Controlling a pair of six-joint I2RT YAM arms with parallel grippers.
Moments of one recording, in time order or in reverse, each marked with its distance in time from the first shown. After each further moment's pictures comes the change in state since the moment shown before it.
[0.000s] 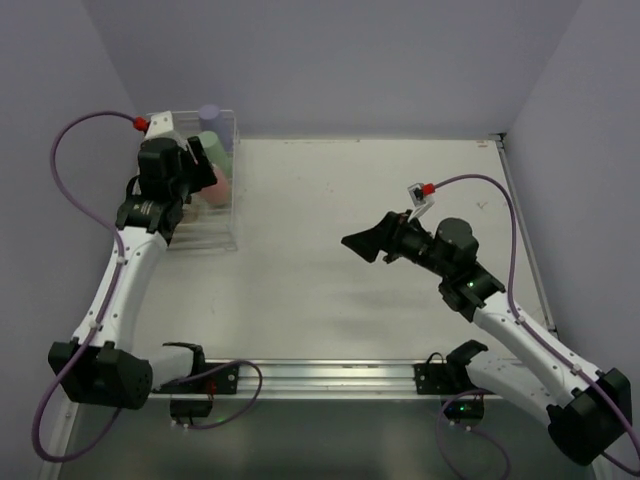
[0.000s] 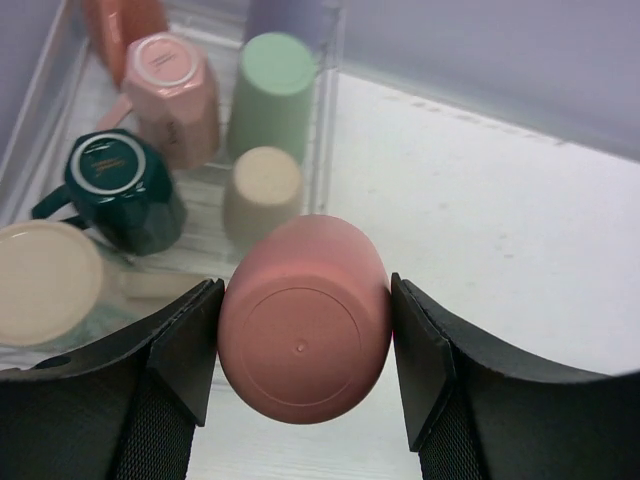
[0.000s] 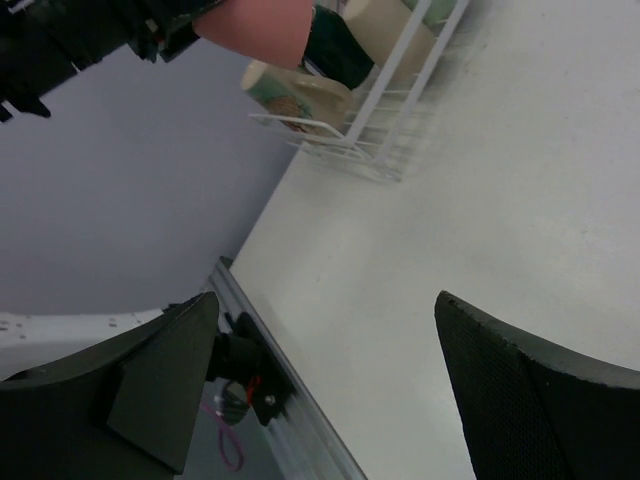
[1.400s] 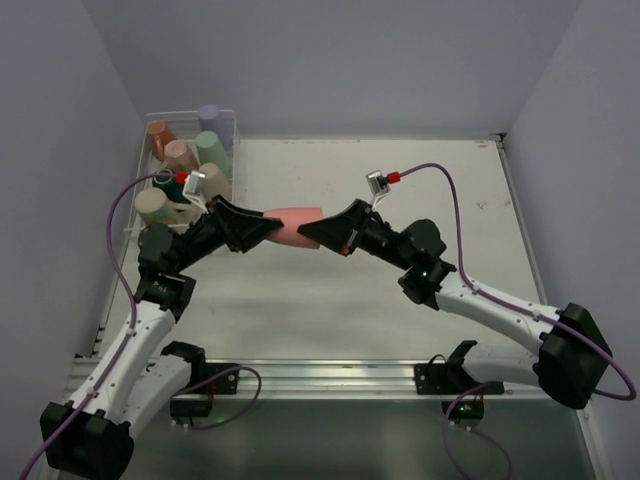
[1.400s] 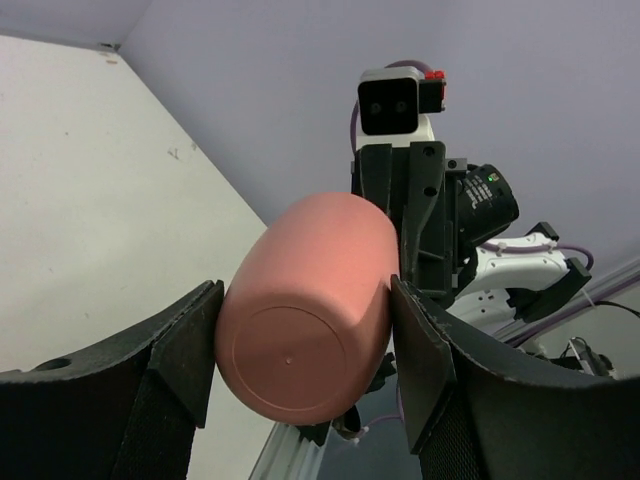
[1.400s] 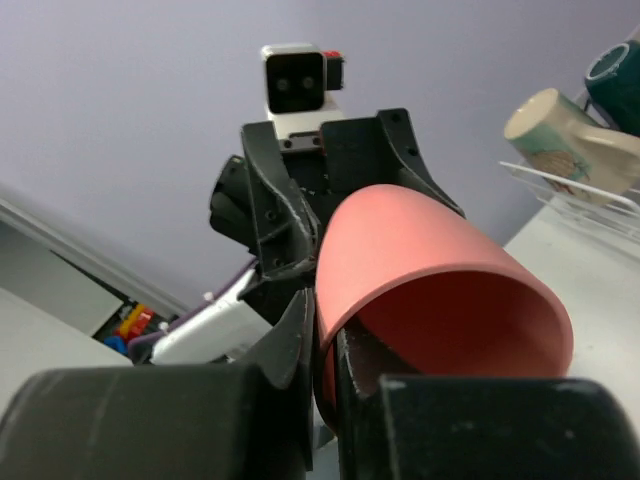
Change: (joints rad) left arm -0.146 -0.438 -0.626 0.893 0.961 -0.687; right arm 0.268 0.309 0.088 0.637 0.036 0.320
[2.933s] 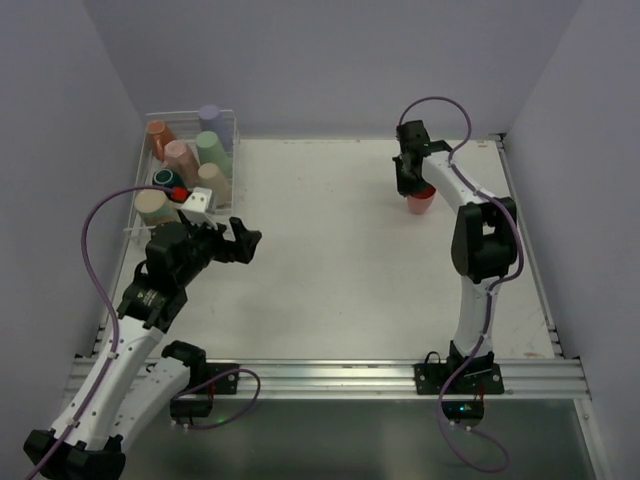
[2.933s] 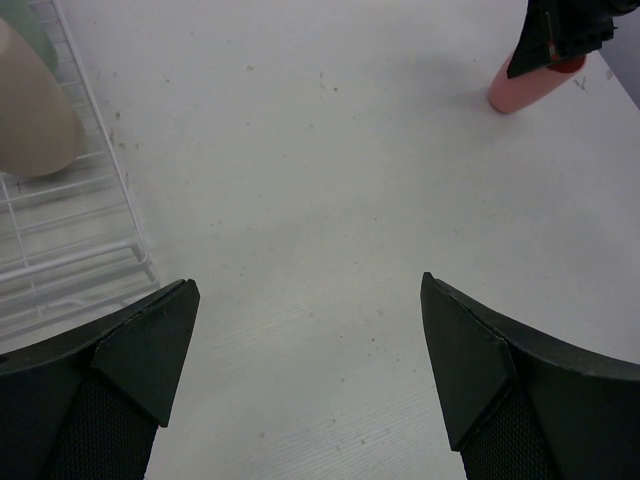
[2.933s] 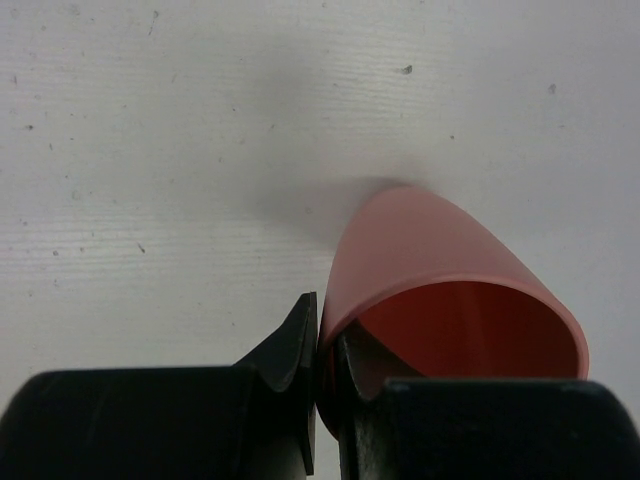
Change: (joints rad) left arm -0.077 -0.116 0.115 -0.780 -0.631 0.751; right arm -0.584 0.896 1.049 -1.542 0.557 -0.933
